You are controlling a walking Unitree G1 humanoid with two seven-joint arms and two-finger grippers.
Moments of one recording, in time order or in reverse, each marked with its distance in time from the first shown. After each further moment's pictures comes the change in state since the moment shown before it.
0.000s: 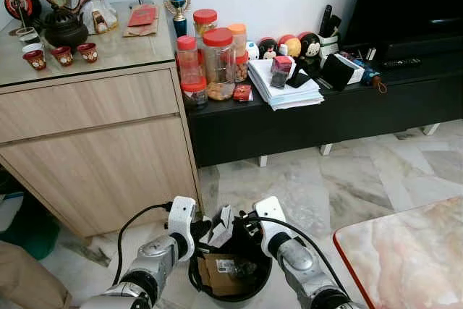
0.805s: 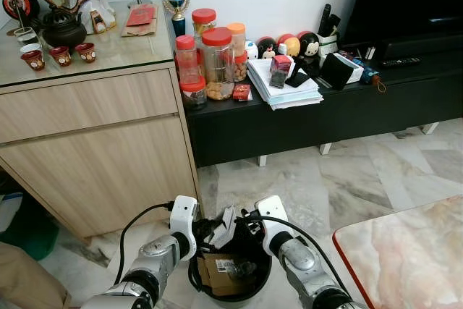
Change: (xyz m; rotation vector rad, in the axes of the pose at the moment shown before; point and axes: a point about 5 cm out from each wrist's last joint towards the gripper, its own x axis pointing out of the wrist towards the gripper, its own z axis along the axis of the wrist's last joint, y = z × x) left arm 0.001 -0.002 0.002 -0.013 -0.011 -0.033; right arm -0.001 -0.003 0.001 0.000 -0.010 -0.010
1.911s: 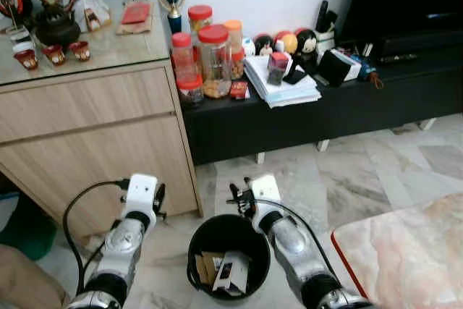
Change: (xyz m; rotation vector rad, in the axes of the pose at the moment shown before) left arm -0.048 0.056 0.071 0.401 -0.445 0.518; right arm 0.021 0.006 0.079 0.017 -0.323 0.029
